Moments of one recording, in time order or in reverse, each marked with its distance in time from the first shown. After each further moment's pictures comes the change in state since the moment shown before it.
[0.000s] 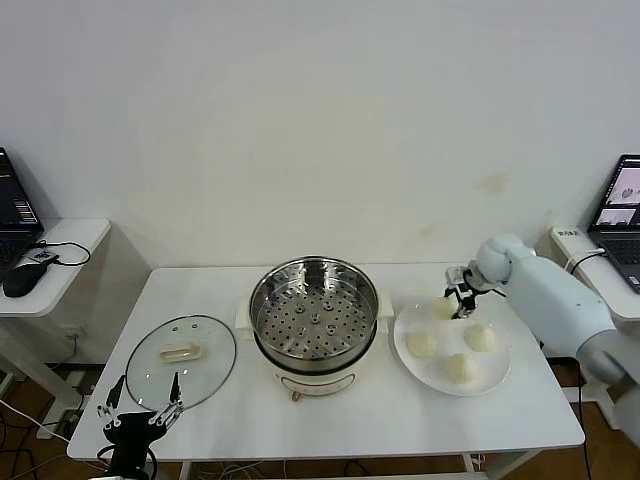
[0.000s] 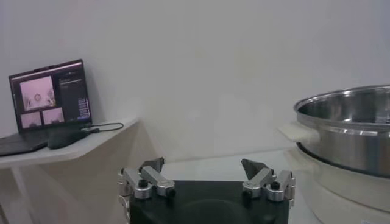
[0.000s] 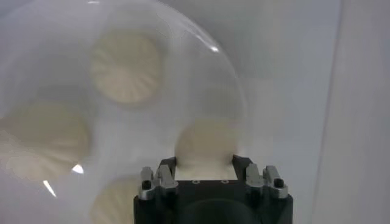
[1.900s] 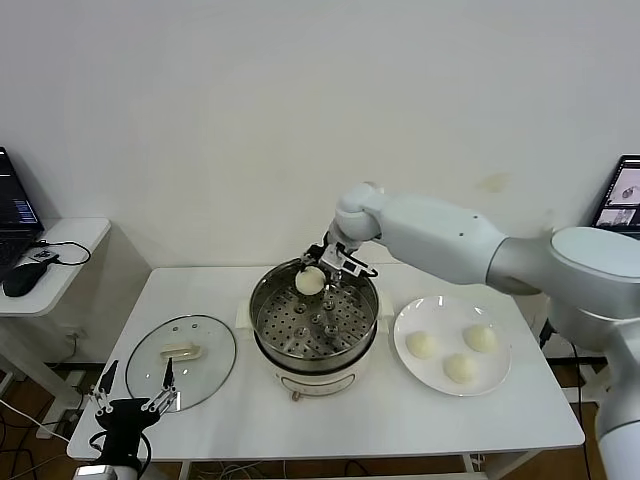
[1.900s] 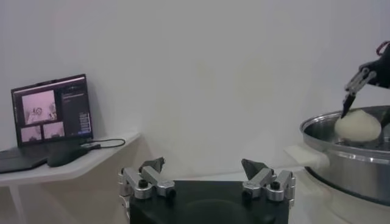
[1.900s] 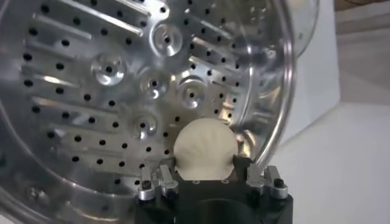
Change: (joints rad) left arm -0.028 0.024 -0.027 -0.023 -0.034 0.000 0.006; right arm 0.315 0.424 -0.527 0.061 0.009 0.425 0.240
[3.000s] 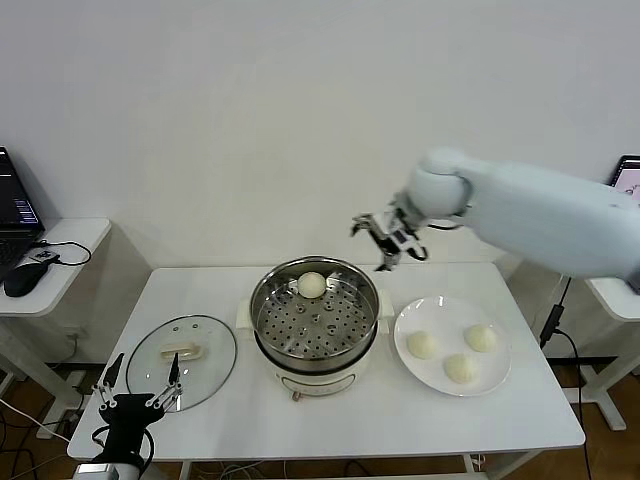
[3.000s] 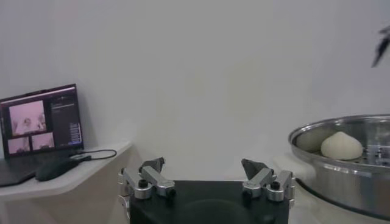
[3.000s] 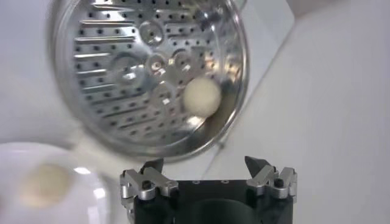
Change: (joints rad) left arm 0.006 0.029 0.013 -0.038 0.004 0.017 0.005; right arm 0.198 -0.585 -0.012 0.549 0.402 -0.624 -0.127
